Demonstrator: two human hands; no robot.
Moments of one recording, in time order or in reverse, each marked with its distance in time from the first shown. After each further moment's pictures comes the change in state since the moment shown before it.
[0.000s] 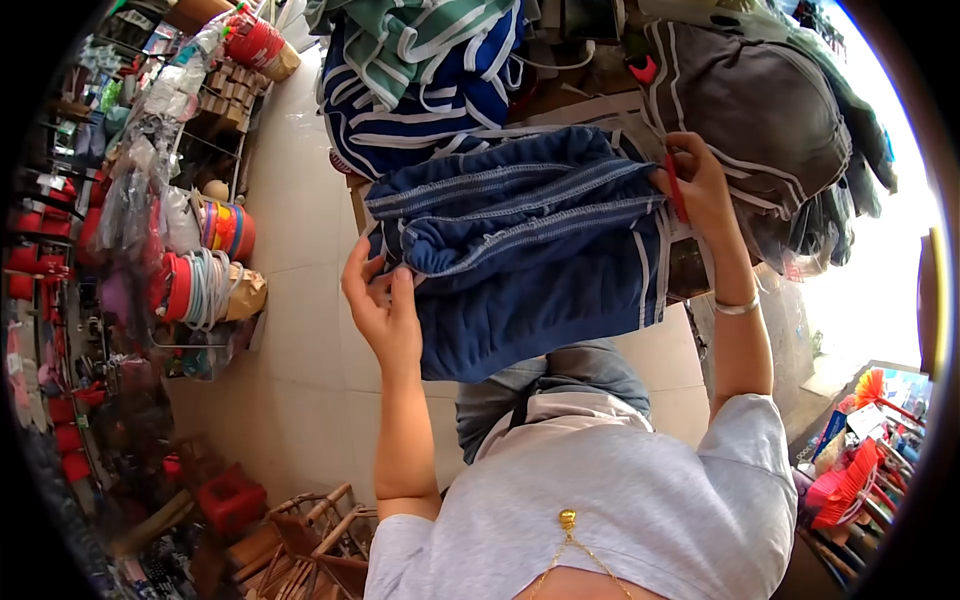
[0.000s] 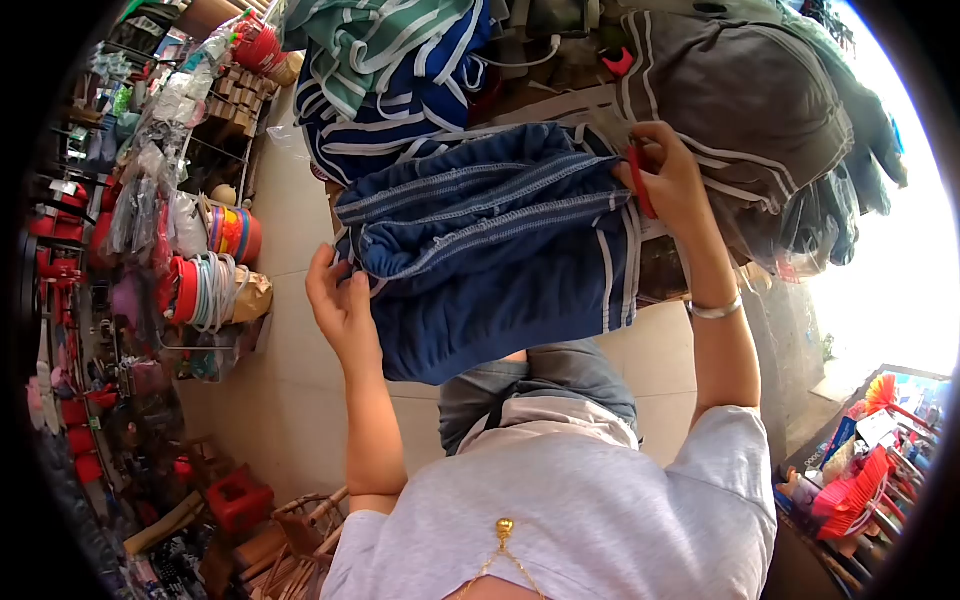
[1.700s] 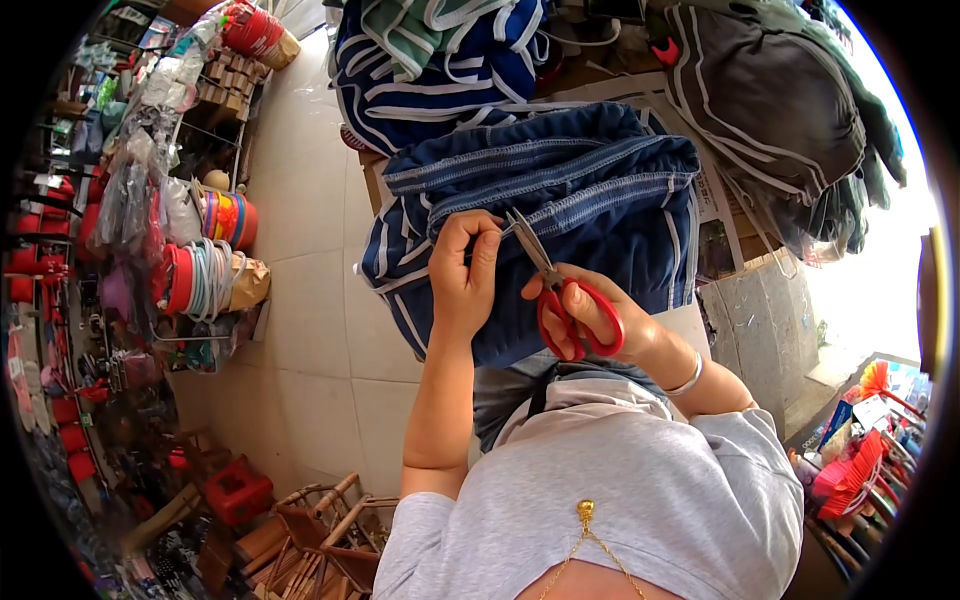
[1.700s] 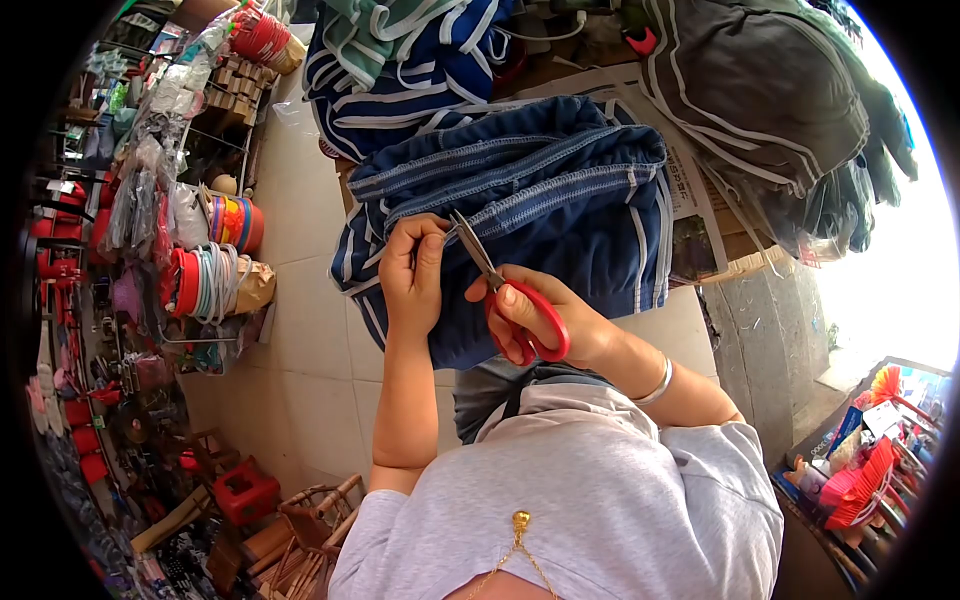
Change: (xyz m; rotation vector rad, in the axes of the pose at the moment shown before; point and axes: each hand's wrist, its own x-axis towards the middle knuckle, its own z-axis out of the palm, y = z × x) left_hand 0.003 -0.009 0.033 -0.061 -0.363 0.155; right_hand -0.122 -0.058 0.126 0.921 -0.747 0.334
